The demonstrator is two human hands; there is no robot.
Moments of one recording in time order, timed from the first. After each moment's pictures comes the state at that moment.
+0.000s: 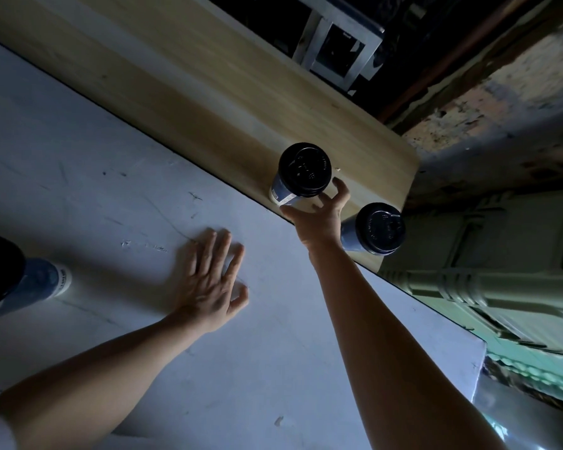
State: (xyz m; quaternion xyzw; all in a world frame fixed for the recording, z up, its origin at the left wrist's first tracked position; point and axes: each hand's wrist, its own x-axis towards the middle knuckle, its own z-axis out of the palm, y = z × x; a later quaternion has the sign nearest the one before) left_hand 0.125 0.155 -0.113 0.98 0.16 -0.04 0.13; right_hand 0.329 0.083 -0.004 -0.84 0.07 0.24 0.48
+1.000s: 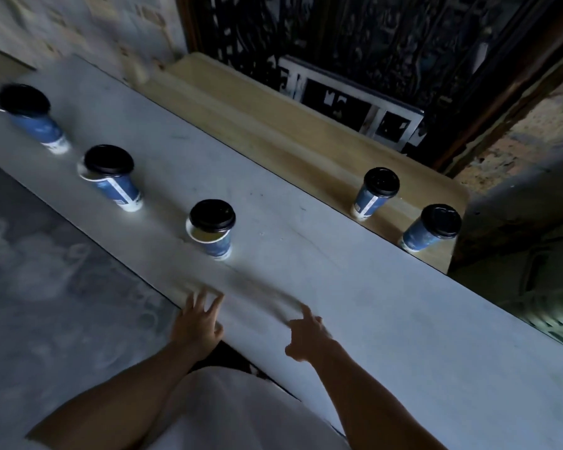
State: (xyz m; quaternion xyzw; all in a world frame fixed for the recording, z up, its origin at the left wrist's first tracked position) left_hand -0.149 0.231 -0.063 0.90 0.34 -0.21 0.17; right_hand 0.028 0.054 0.000 -0.82 -0.33 0.45 -0.10
